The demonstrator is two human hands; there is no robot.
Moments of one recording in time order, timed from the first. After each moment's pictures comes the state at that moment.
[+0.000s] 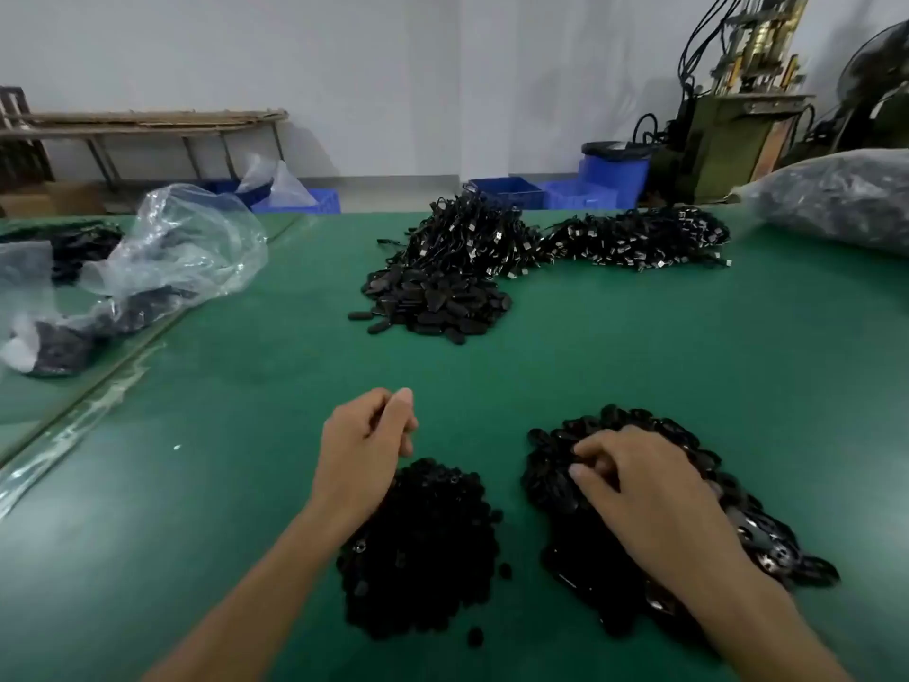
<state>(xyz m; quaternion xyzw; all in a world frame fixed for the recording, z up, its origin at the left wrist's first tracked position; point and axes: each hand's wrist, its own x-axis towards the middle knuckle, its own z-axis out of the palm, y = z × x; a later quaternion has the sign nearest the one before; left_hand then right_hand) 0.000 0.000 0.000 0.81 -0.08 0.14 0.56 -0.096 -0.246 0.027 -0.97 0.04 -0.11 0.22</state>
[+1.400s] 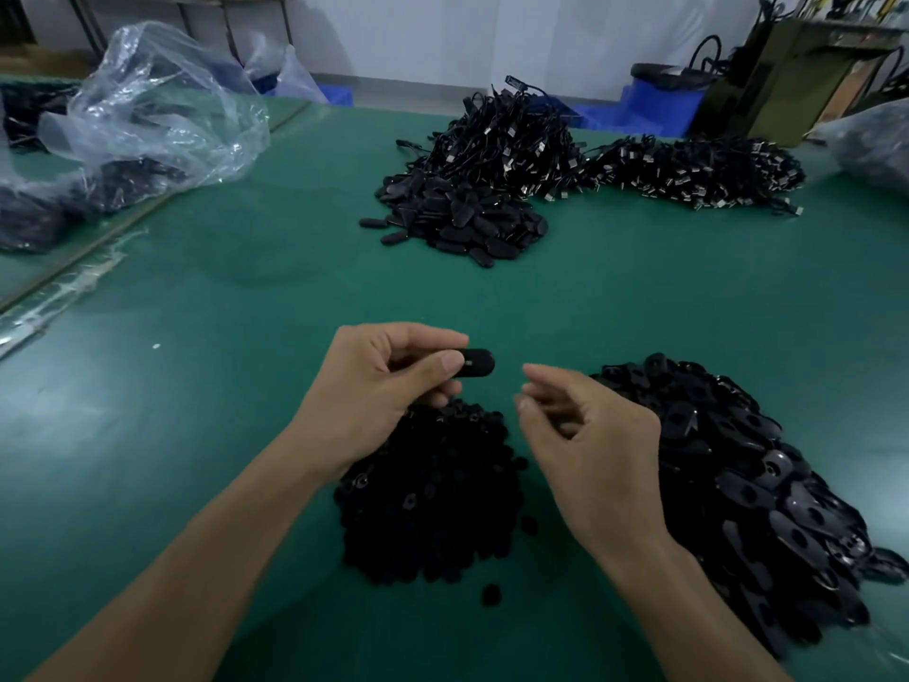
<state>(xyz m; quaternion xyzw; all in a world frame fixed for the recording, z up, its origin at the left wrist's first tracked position) -0.015 0.008 0.007 0.69 -0.13 -0.02 0.71 -0.067 -0.179 -0.015 -0.86 -0.03 -0.27 0.43</state>
